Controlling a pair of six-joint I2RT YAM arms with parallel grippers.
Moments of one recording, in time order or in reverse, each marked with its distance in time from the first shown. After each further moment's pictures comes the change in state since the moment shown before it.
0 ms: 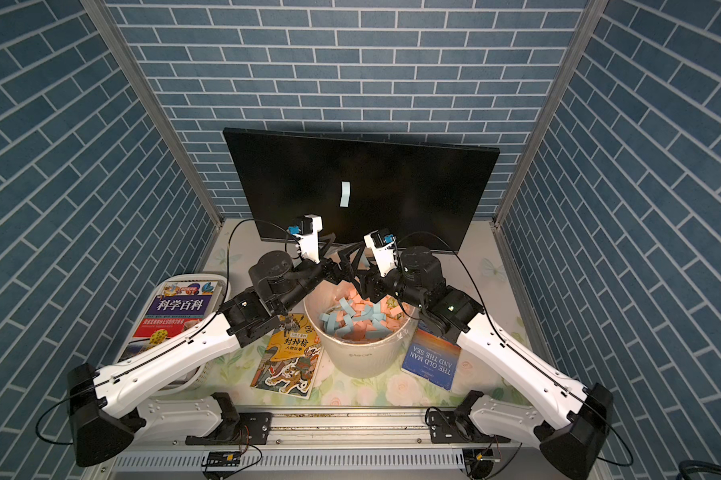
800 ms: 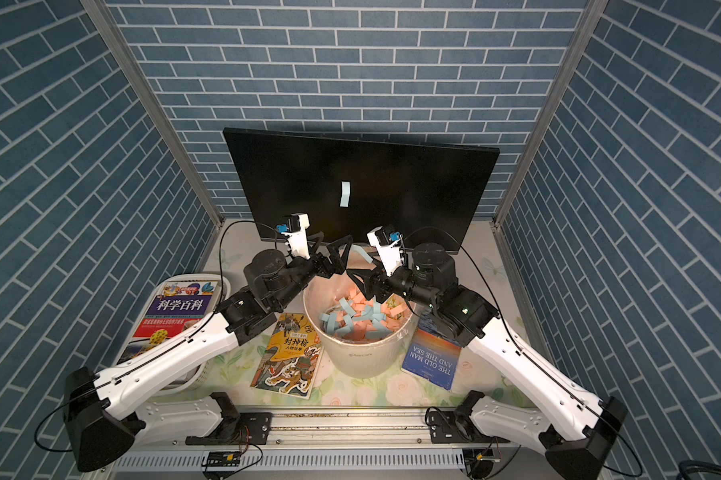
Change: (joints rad) left arm 0.061 -0.016 -0.042 0.032 -0.004 -0.055; right arm -0.010 -0.039 0.075 -0.057 -0.042 -0.046
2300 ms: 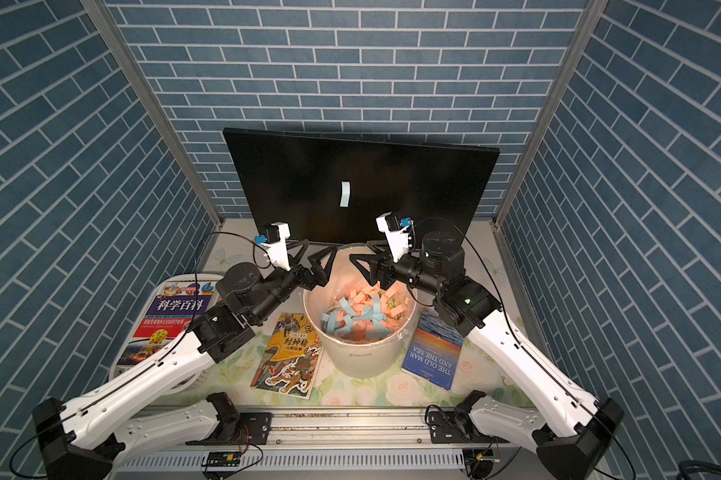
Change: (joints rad) left arm 0.011 -0.174 -0.092 -0.055 0.034 0.018; right arm -0.110 0.034 0.022 0.076 -0.156 0.074
